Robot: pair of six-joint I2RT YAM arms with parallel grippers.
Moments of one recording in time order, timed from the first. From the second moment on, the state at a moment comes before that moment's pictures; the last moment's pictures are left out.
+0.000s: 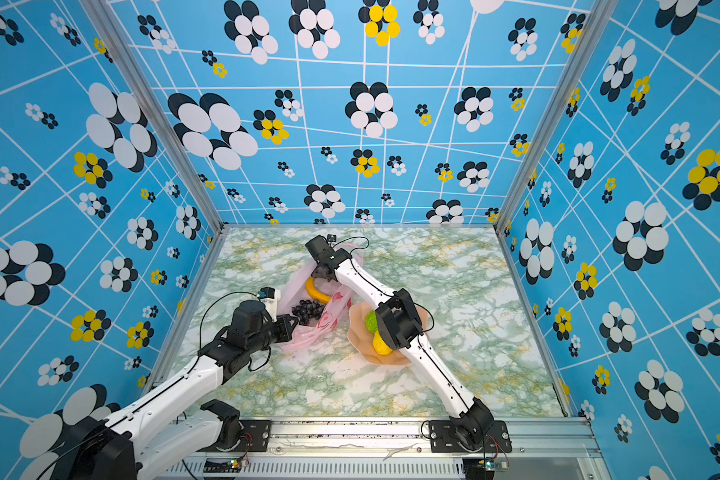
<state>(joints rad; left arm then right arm) -0.37 1.01 0.44 -0.09 0.18 -0.54 0.74 2.75 2.61 -0.81 0.23 0.67</state>
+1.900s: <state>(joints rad) -0.33 1.33 0.58 0.02 0.08 -0.49 0.77 2.59 2.35 -0.81 0.14 0.58</state>
